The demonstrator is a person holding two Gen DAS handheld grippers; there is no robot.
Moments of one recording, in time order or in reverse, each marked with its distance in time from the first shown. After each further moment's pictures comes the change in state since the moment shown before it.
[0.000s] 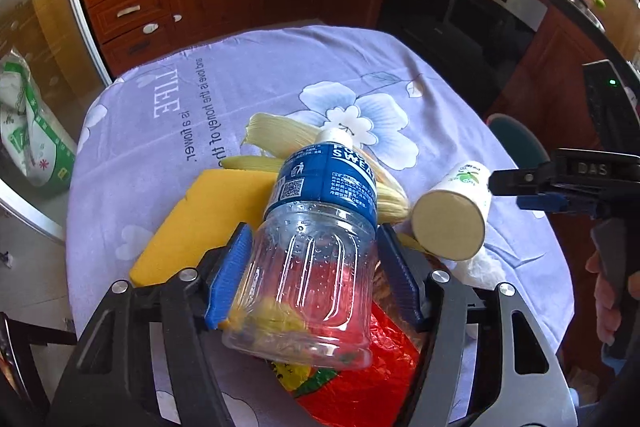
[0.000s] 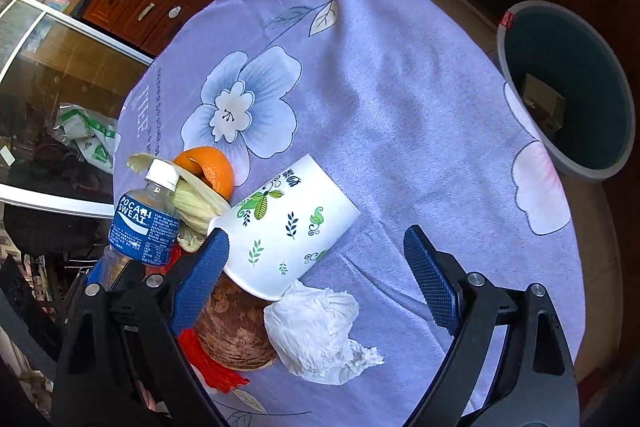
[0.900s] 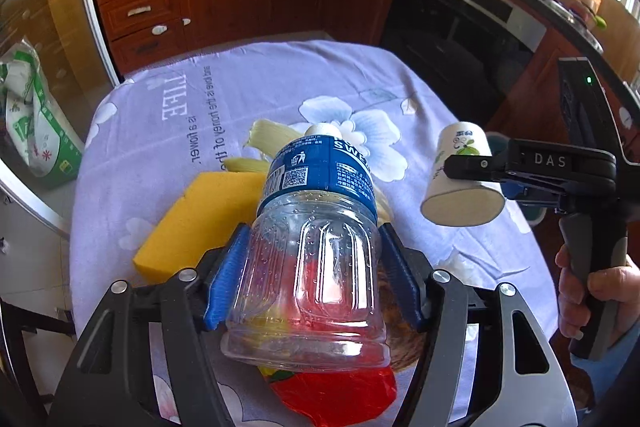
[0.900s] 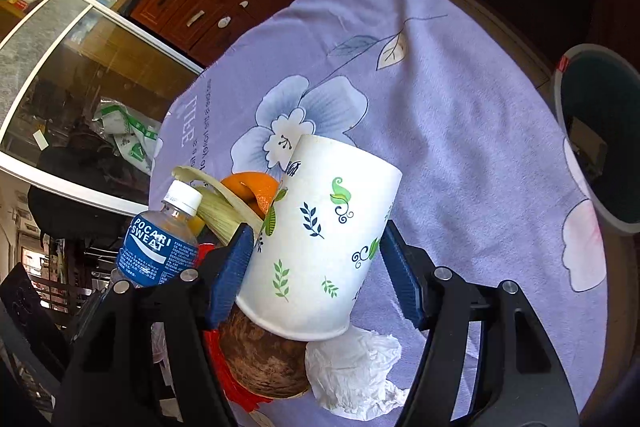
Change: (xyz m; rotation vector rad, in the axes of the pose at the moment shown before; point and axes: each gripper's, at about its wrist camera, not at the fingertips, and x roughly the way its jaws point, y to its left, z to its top) left arm -0.026 -0.003 0.000 -0.065 -0.042 -0.007; right arm -0.009 0.018 0.014 -0.107 -0.097 0.144
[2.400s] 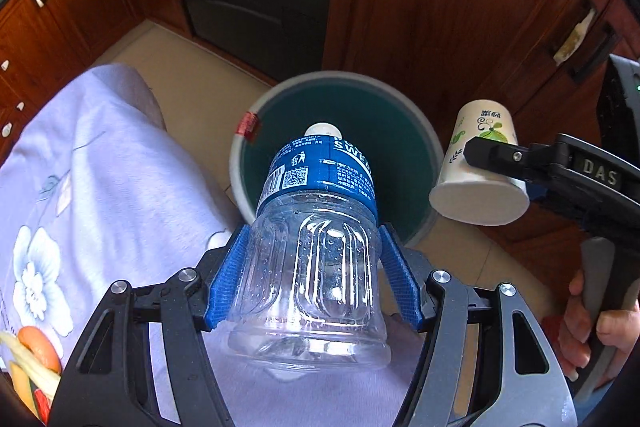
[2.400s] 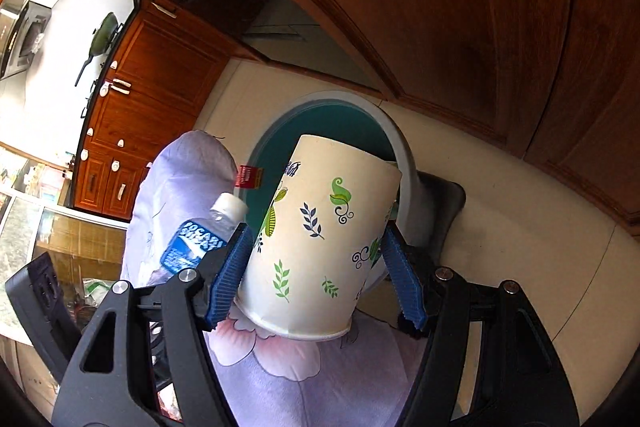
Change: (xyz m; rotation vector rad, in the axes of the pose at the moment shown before) left arm 0.176 -0.368 0.047 0.471 0.256 -0.202; right arm -0.145 -0.329 -0.011 0.508 -0.301 -0.082
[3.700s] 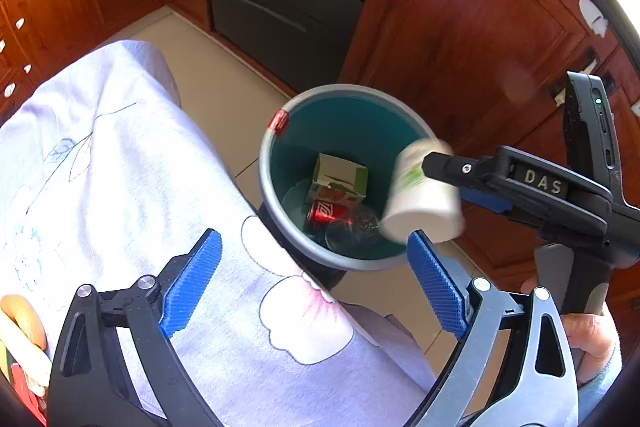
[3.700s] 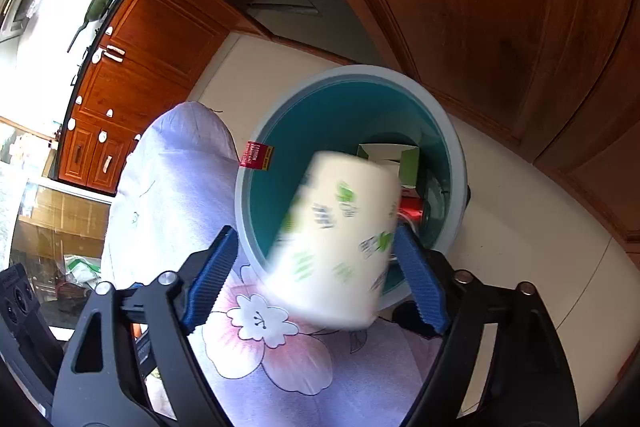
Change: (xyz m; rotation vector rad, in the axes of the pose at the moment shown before) left arm -0.031 0.047 -0.029 -0.142 -0.055 -0.043; right arm 0.037 0.036 -0.001 -0.075 0.065 -0.052
